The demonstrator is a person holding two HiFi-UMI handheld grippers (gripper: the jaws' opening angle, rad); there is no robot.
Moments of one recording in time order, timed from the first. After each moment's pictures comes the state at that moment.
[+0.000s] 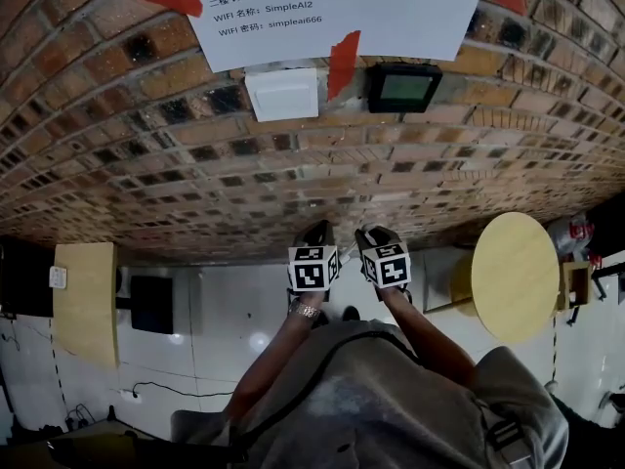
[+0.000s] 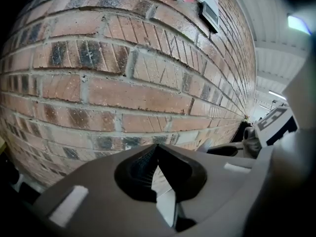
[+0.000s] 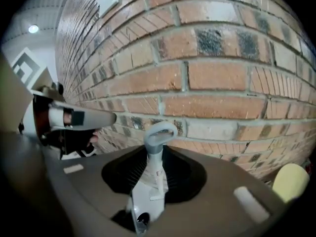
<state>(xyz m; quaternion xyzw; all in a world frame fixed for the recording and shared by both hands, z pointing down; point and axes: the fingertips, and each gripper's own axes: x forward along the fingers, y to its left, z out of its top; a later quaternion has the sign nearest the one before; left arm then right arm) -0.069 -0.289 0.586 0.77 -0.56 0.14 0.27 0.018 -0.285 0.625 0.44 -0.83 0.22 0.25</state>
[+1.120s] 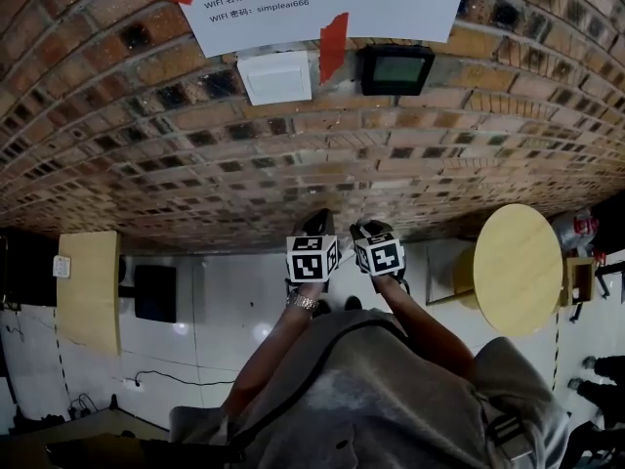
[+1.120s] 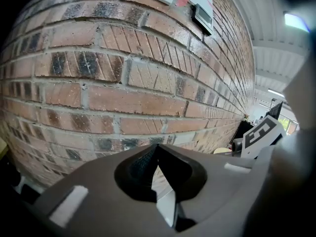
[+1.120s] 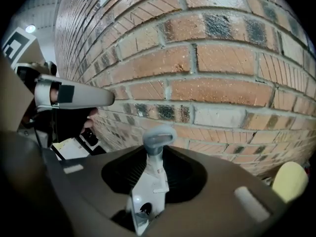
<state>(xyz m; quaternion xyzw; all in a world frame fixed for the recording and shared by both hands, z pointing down) -0.064 -0.276 0.574 0.77 -0.56 0.14 0.26 0.011 -0.267 0.653 0.41 -0.83 0.25 0.29</state>
